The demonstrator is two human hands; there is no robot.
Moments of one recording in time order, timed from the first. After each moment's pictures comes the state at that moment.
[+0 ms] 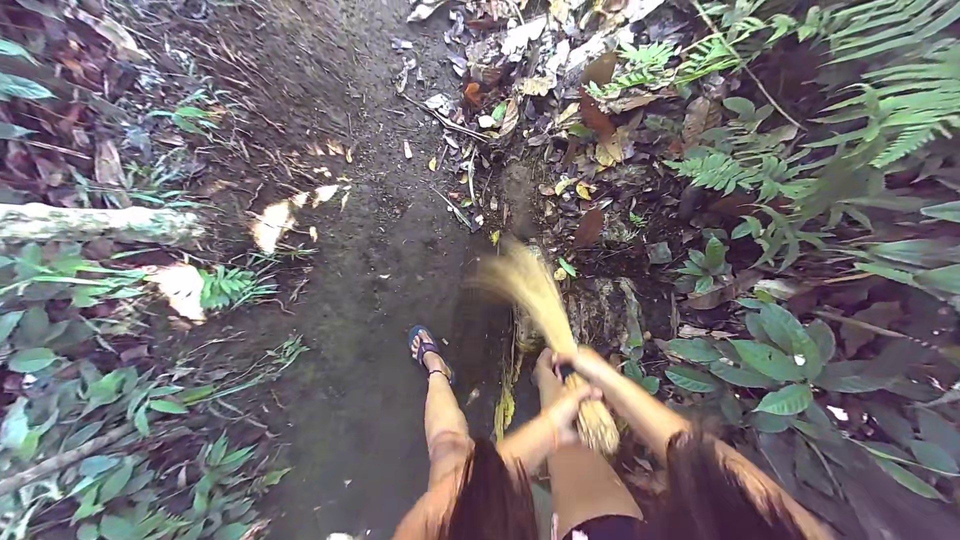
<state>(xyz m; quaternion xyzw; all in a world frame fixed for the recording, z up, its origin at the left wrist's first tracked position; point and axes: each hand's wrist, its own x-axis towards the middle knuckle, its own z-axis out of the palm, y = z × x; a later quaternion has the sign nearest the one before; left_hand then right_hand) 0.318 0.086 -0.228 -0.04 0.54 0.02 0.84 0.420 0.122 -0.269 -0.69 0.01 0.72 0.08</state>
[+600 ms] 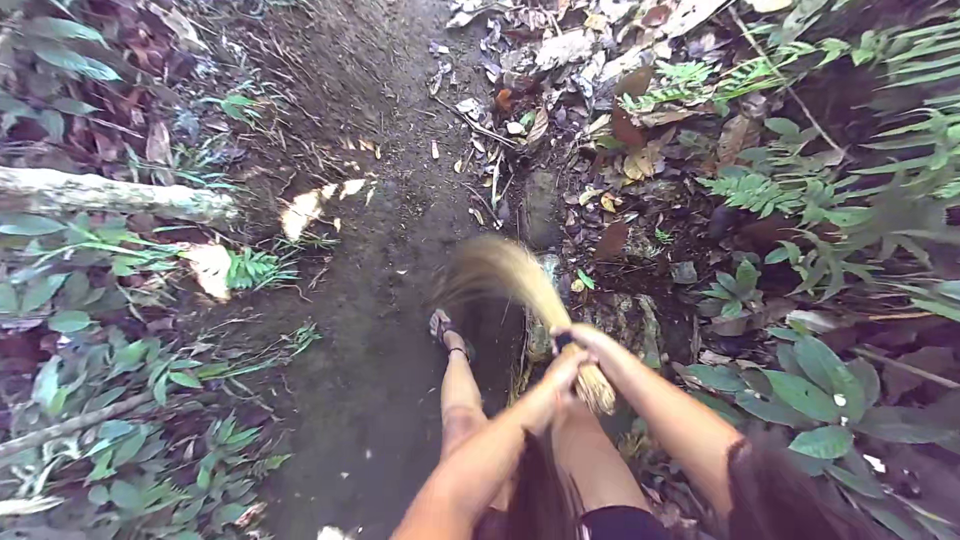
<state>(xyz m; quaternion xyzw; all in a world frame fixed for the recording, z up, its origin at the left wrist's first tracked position) 0.314 0.151 -0.256 0.02 0.58 0.07 0.81 0.407 0.190 -0.311 -0.64 0.01 0.76 0.08</state>
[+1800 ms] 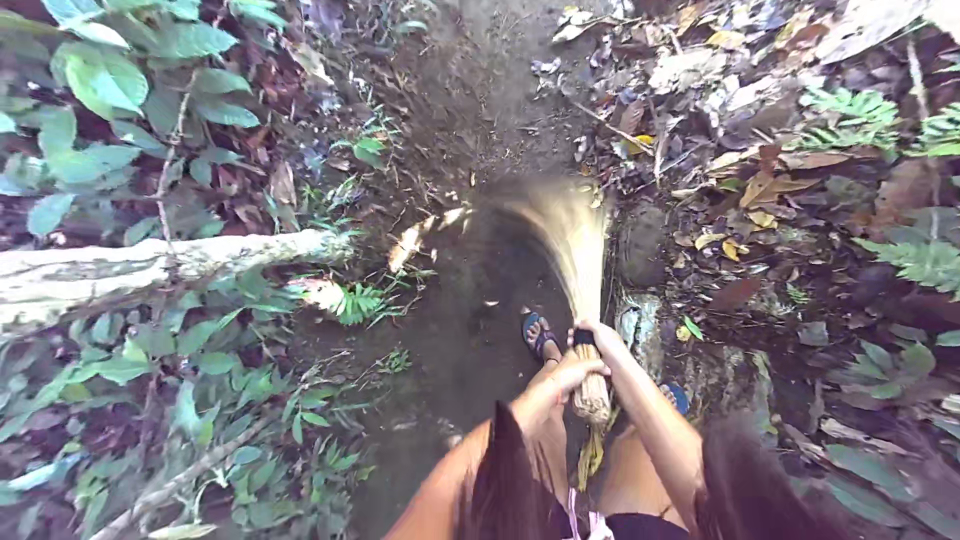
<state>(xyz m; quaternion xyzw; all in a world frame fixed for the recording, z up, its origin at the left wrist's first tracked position) 0.024 0.377 -0.246 0.10 0.58 0.00 0.81 0.130 0.394 -0.298 -0.65 0.08 0.72 0.25</state>
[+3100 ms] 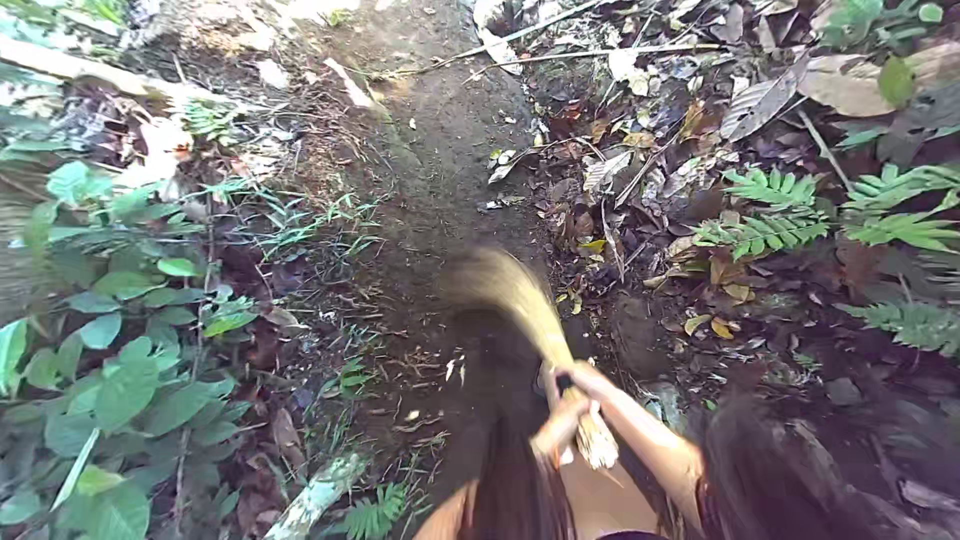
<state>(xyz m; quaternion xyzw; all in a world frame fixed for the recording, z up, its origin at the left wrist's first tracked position) 0.131 0.758 -0.154 0.24 0.58 -0.11 0.77 0.224 0.713 -0.326 -0.60 0.09 0.77 0.21</state>
